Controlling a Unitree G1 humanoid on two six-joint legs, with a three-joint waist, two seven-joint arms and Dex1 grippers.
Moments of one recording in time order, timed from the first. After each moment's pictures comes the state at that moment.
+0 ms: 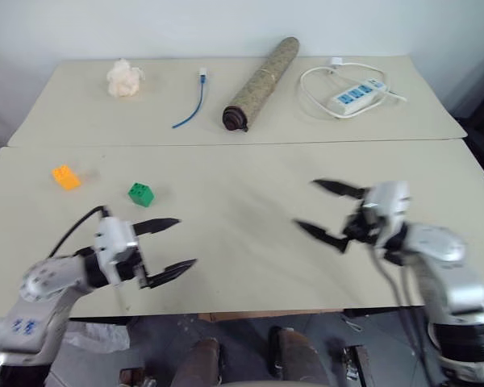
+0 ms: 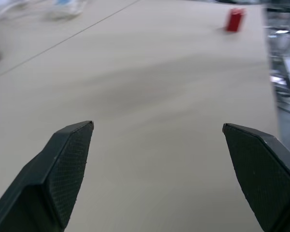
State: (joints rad) left arm -0.09 0.70 0.08 -0.30 -0.51 0.17 -0.98; right arm -0.09 -0.72 -0.36 -0.33 0.53 0.24 0.89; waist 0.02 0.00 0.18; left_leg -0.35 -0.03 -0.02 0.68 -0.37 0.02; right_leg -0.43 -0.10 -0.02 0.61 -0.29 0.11
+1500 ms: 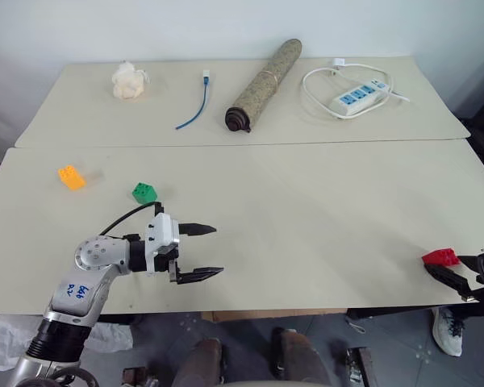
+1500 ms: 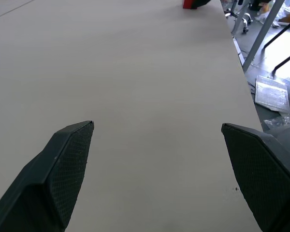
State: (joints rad) left arm -0.18 0.65 -0.05 -0.16 -0.41 0.18 -1.07; right arm 0.20 -0.89 -0.58 0.05 0.46 0.60 0.79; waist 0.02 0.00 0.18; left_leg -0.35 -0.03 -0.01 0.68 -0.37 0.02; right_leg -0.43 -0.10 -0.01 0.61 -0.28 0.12
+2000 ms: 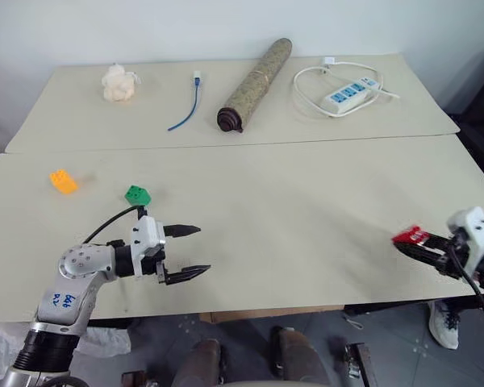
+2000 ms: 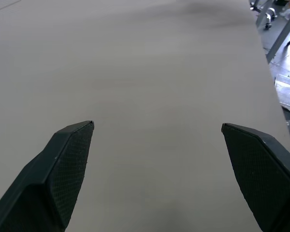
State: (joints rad) left arm -0.08 0.67 0.06 -0.13 -0.40 0.14 -1.03; right arm -0.14 -0.98 -0.22 0.06 0.40 0.41 1.15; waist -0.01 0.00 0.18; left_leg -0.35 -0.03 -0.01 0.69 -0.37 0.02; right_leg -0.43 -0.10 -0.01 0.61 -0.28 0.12
